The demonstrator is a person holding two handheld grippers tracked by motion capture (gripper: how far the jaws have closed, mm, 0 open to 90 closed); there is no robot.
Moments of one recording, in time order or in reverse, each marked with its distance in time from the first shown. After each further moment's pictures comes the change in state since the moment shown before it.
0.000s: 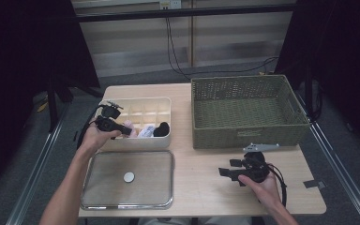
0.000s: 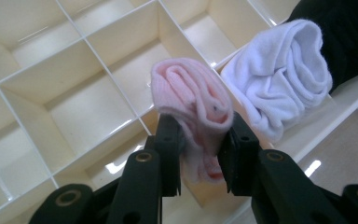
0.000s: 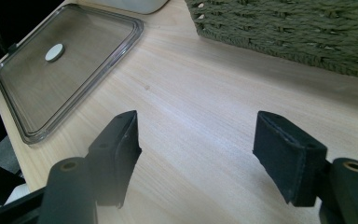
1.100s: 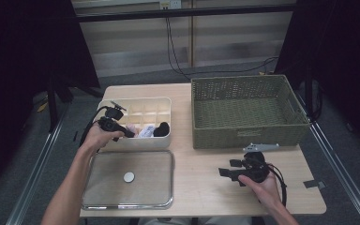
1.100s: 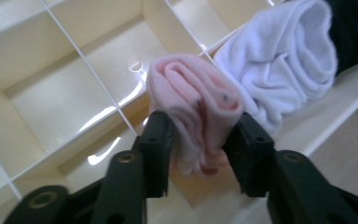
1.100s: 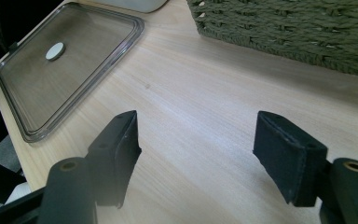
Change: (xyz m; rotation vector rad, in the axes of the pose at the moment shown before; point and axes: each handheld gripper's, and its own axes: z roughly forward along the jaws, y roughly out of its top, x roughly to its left) left arm 0.003 0.003 0.006 0.067 -0.068 -0.031; right arm -0.001 0.000 0.000 0.003 0.004 -0.003
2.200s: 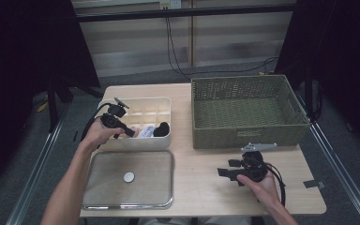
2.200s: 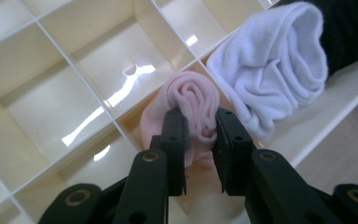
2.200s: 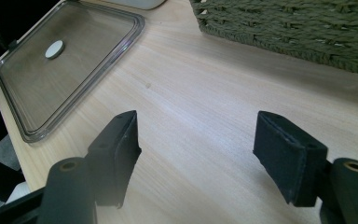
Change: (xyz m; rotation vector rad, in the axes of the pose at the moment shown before) left arm 0.001 0.012 0.009 0.060 -0.025 0.012; right arm 0.000 0.002 0.005 0.016 0.006 0.005
